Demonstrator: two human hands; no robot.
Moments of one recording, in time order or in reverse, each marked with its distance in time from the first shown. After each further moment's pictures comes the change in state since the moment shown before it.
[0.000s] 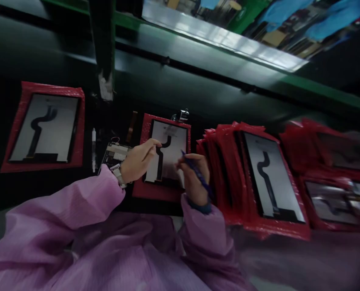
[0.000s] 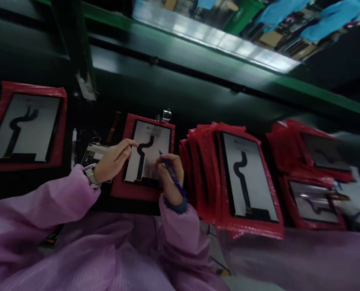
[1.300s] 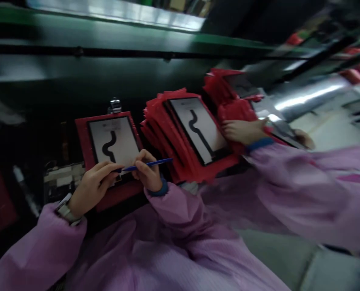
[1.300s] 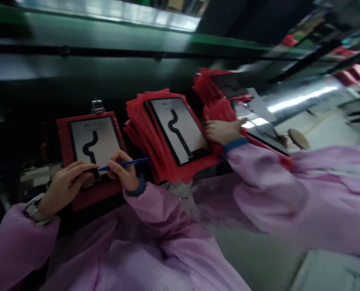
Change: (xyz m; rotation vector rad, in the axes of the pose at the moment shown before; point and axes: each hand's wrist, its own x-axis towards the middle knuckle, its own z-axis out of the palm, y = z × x) left_hand 0.005 -0.001 0.007 0.192 -0.330 0.293; right_hand -0.006 0.008 0.014 0.334 0.017 0.094
